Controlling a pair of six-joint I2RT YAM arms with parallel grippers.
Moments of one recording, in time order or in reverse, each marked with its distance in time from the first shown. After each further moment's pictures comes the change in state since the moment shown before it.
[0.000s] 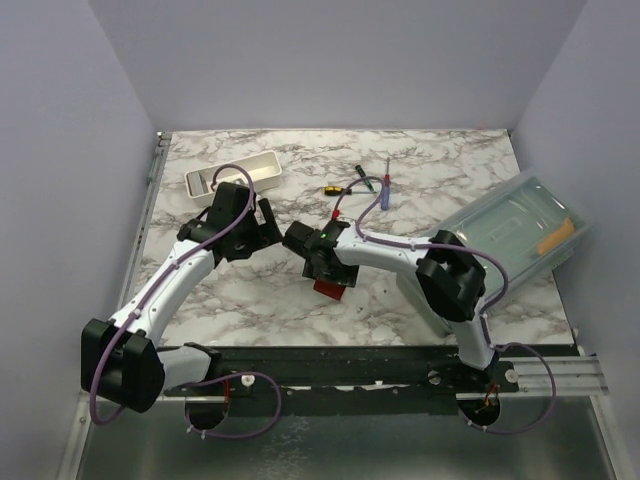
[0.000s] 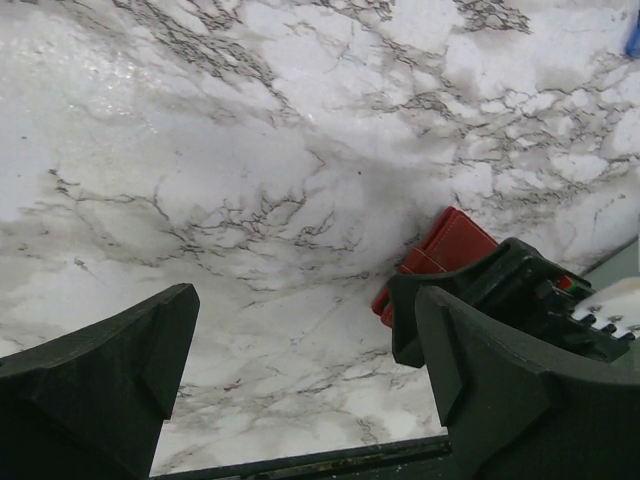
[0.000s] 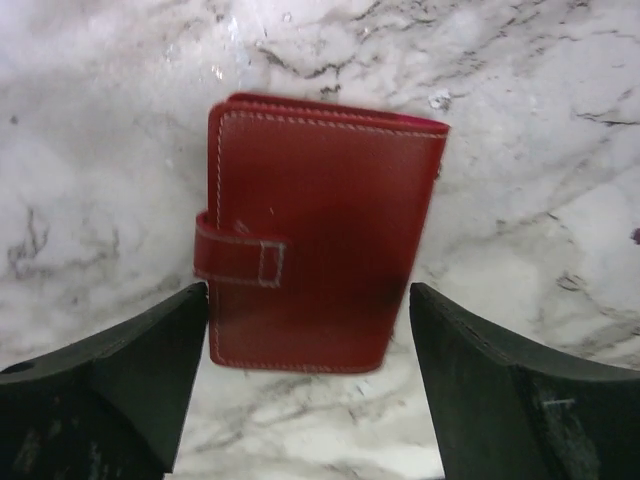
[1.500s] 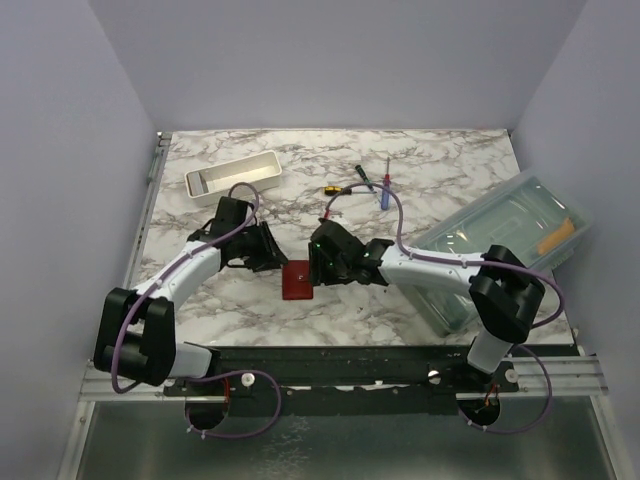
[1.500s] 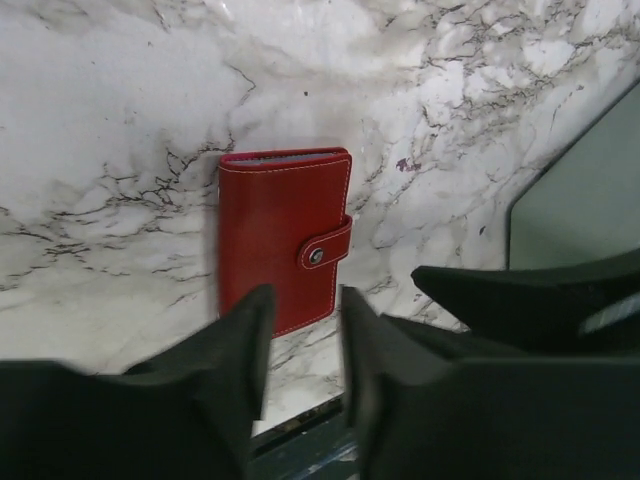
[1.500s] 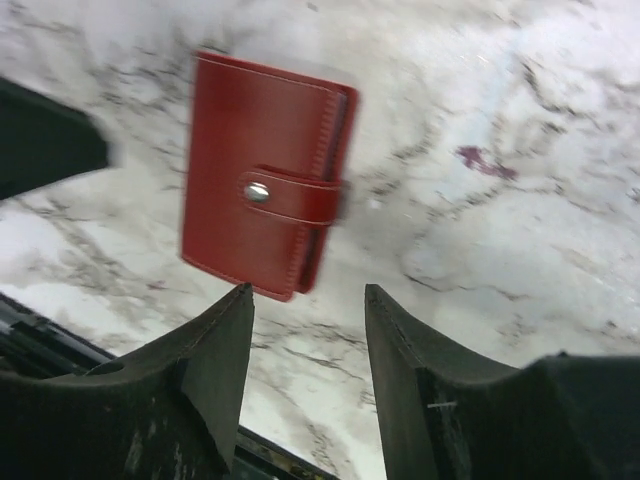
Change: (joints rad) left arm 0.081 0.082 -0.187 0.219 0.365 0.011; right arm -0.036 -0.287 -0.430 0.626 -0.281 -0.457
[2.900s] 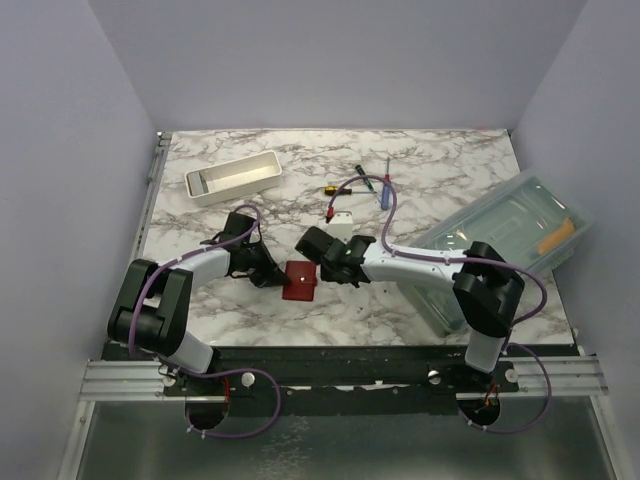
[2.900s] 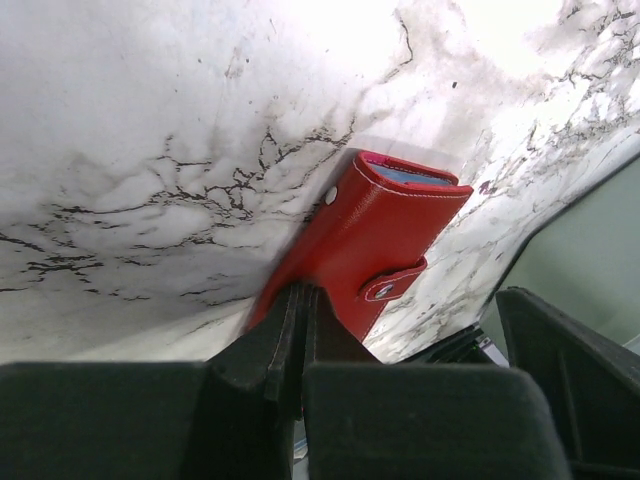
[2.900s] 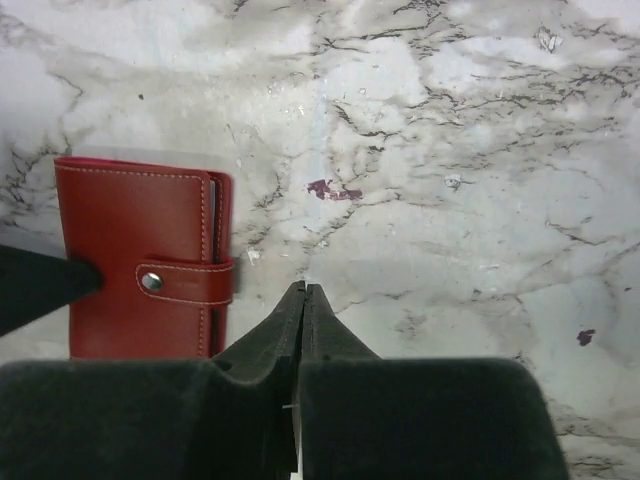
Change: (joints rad) left arm 0.004 0.210 -0.122 0.151 0.056 -0.224; right arm 0.080 0.137 0.230 -0.315 0.395 0.161
